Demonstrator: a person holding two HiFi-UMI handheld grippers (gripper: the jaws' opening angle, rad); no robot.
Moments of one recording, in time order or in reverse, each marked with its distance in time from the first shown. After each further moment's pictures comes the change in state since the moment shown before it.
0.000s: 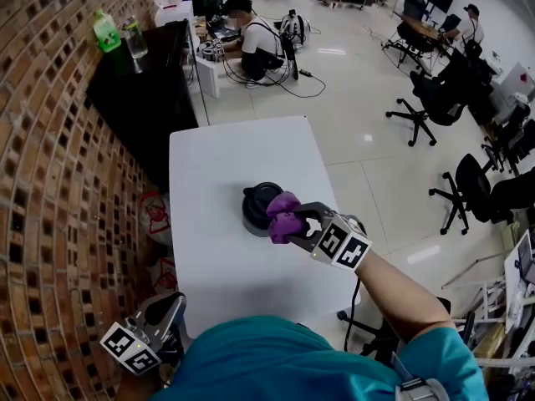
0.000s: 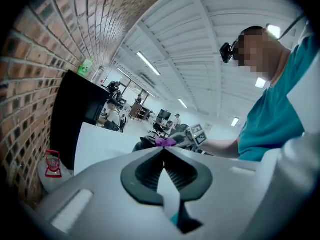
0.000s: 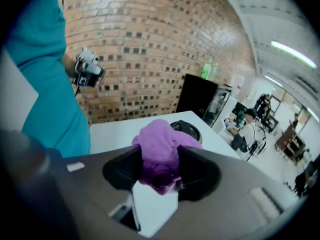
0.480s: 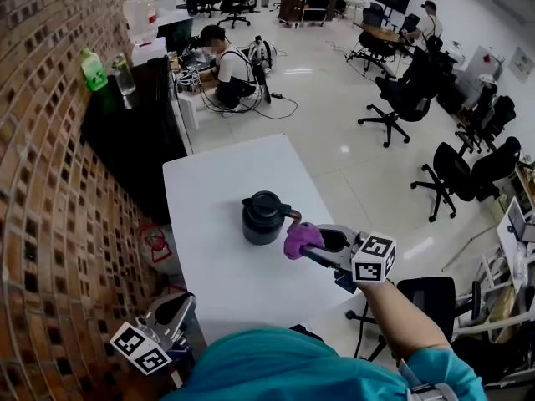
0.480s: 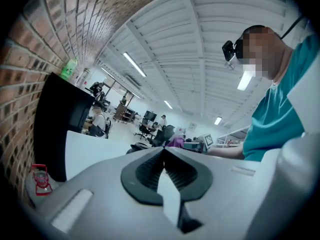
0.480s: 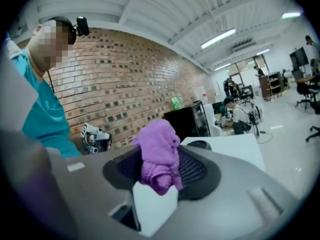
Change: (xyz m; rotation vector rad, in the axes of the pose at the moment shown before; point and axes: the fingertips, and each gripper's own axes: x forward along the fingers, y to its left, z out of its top) left arm -0.016 -0.004 0.031 0.071 -0.007 -0.179; right arm -0.098 0.042 0.038 0.614 -0.558 -0.074
